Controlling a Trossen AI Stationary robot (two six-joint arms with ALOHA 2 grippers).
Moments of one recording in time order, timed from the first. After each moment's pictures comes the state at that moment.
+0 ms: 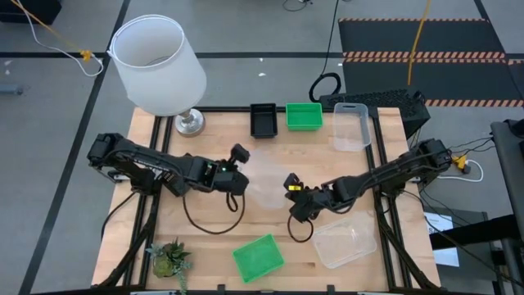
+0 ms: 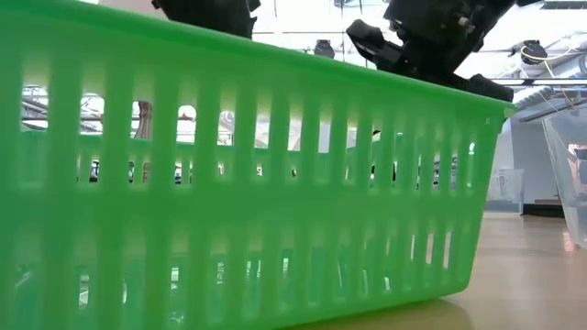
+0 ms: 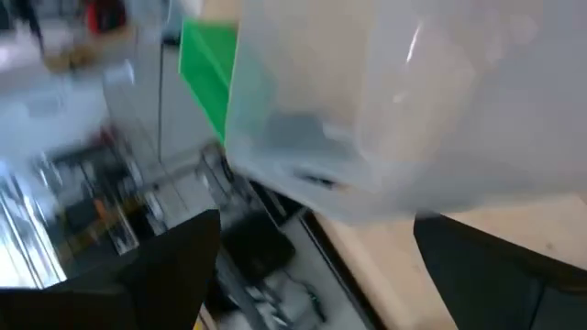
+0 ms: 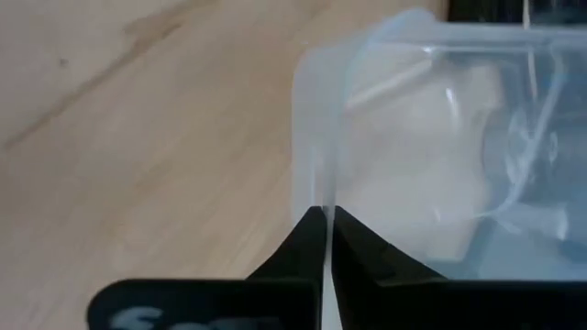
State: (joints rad) left arm -0.19 1.55 1.24 -0.76 -0.78 0.81; right arm 0.30 1.52 0.91 -0.30 0.41 -0.73
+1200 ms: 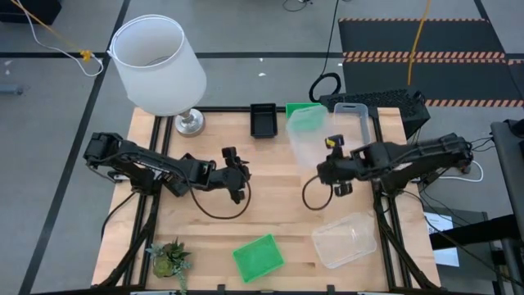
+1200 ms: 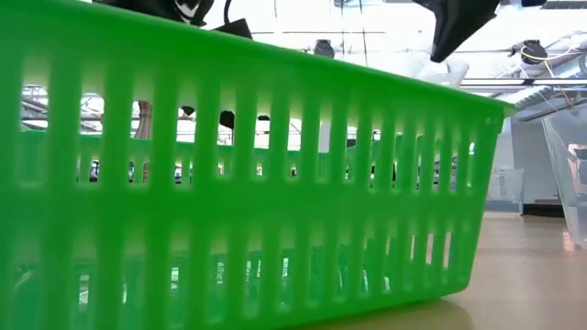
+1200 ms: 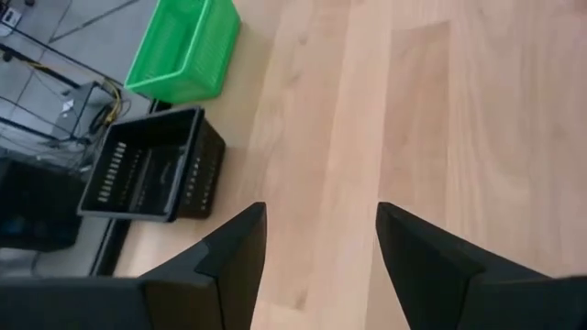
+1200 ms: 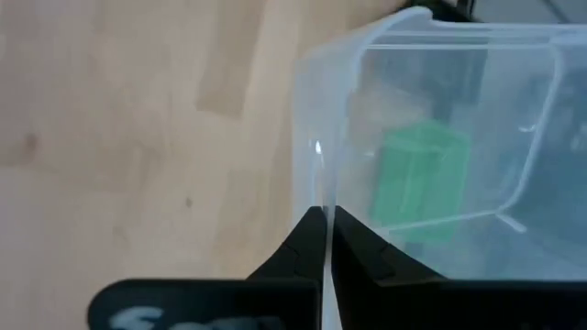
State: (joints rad) left arm -0.13 1.51 0.89 -0.17 -0.56 0.11; right arm 0.17 1.27 1.29 -1.29 0.47 -0.19
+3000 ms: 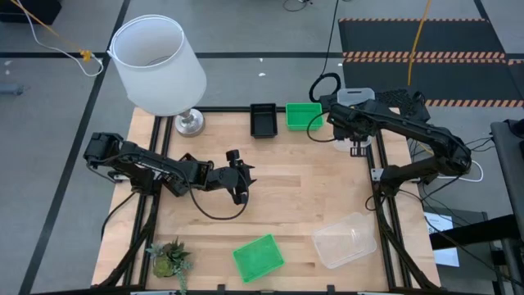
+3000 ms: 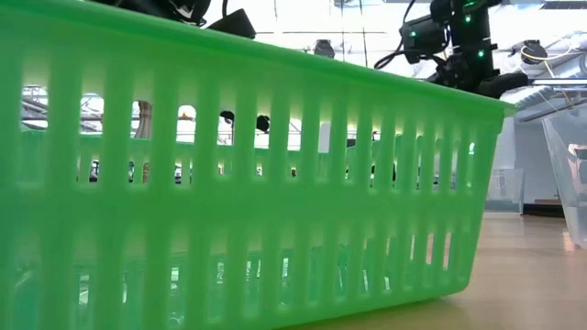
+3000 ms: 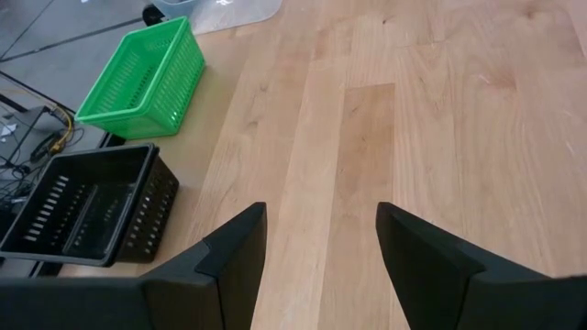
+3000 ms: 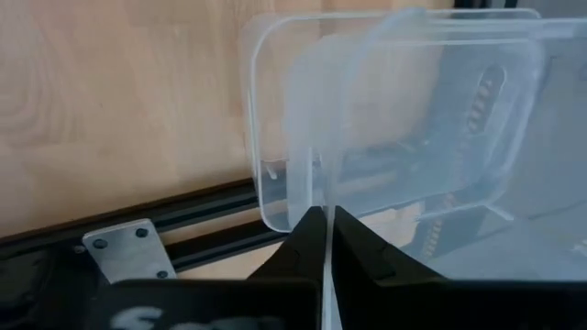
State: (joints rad) left arm -0.13 1.51 0.83 0.03 -0.44 0.10; right arm -0.58 1.29 1.09 -1.41 0.44 -0.49
